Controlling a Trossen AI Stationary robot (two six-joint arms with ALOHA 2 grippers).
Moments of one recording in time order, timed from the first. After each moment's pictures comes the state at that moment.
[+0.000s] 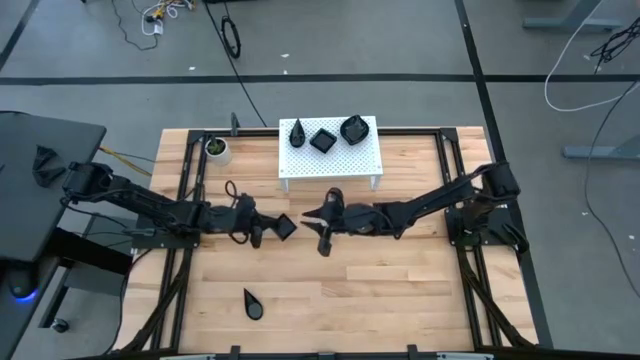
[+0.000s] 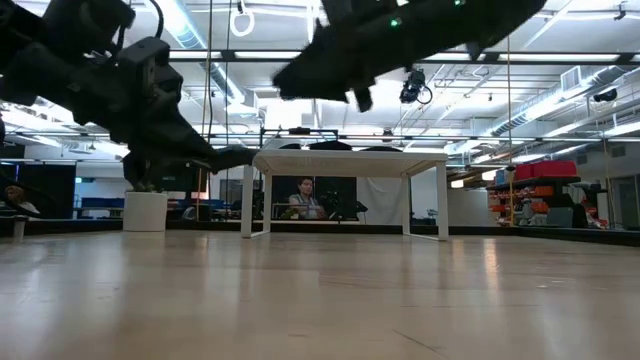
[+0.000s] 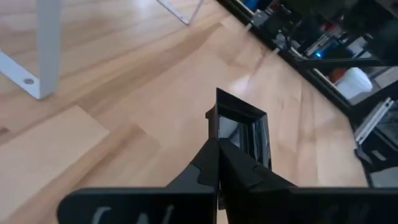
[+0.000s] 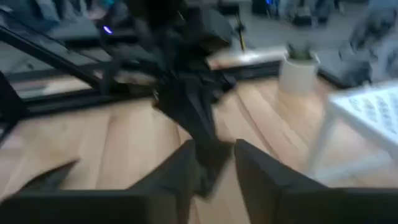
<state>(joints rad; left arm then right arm) -0.19 1.08 0.21 0.47 -0.37 -0.77 0.17 1.76 1.00 0.47 0.34 0.17</state>
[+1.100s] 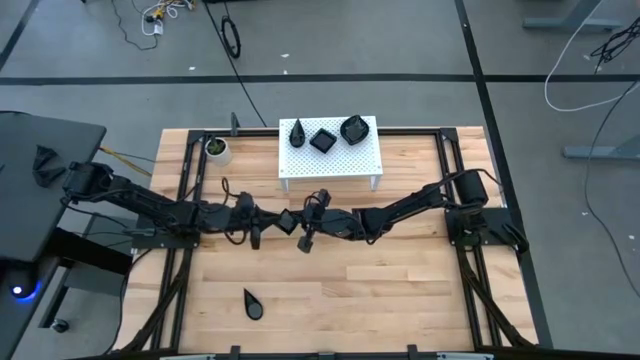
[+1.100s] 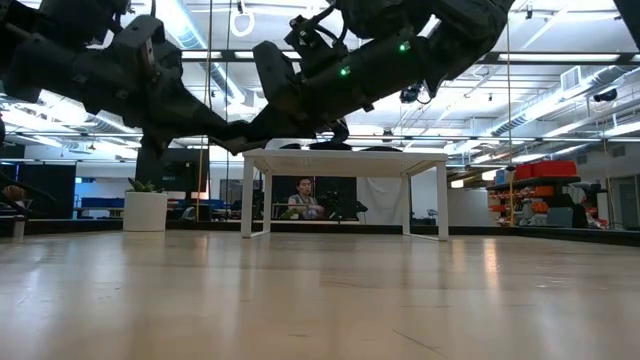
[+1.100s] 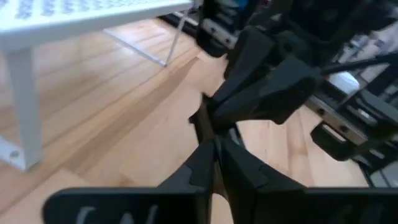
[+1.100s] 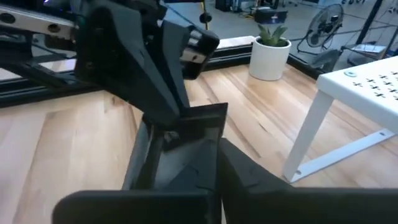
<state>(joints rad) -0.20 1.08 0.21 0.63 -0.40 -0.56 0.15 2.01 1.15 0.53 0.46 0.16</state>
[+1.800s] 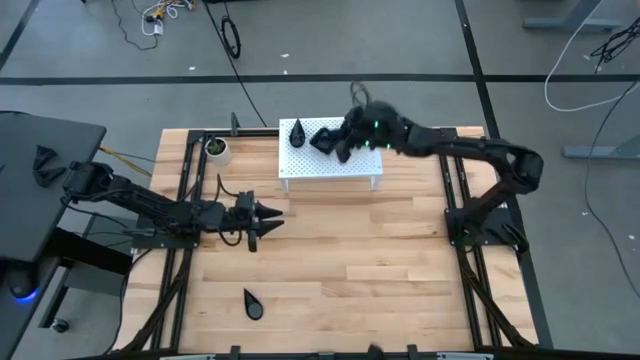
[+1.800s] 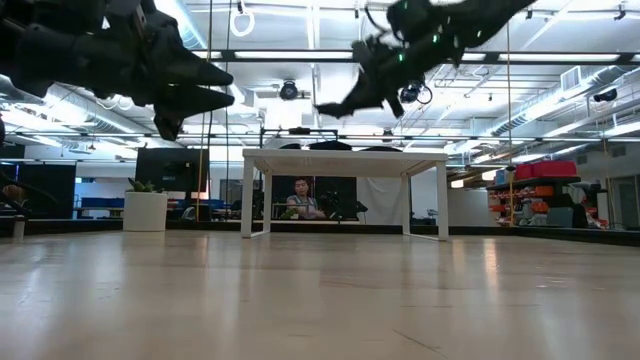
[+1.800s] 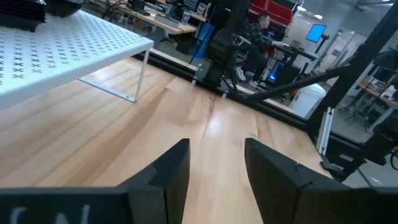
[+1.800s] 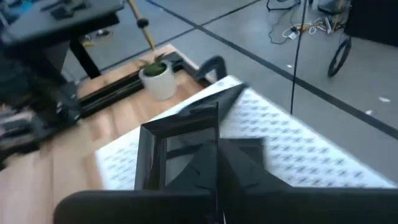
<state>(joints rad) -0.21 1.08 0.21 0.78 -0.34 -0.43 -0.45 1.55 1.15 -0.01 -0.06 0.19</state>
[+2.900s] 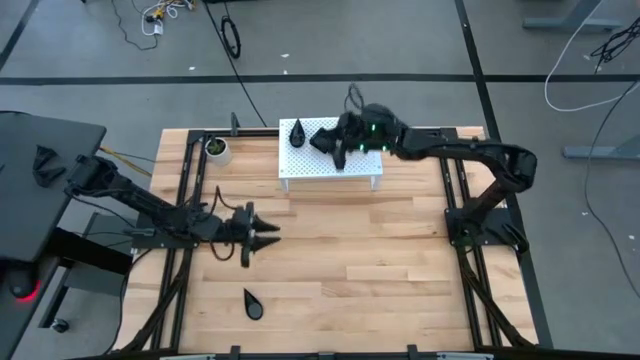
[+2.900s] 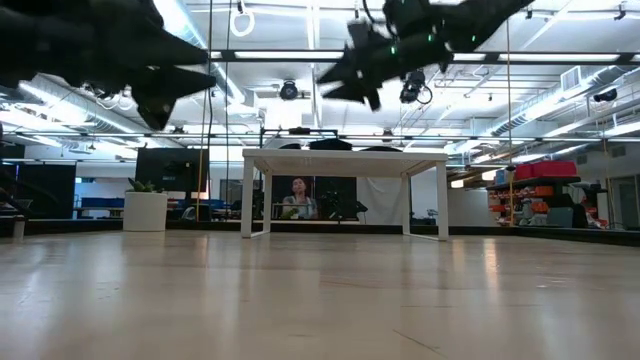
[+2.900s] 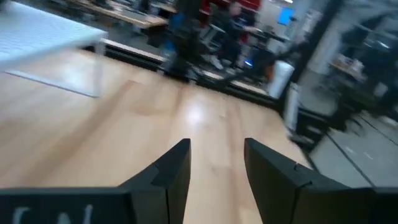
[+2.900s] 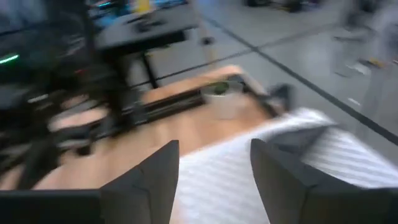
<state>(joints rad) -0.38 1.08 0.21 0.79 -0.40 -0.37 -0.43 1.60 1.15 0.17 -0.24 0.15</state>
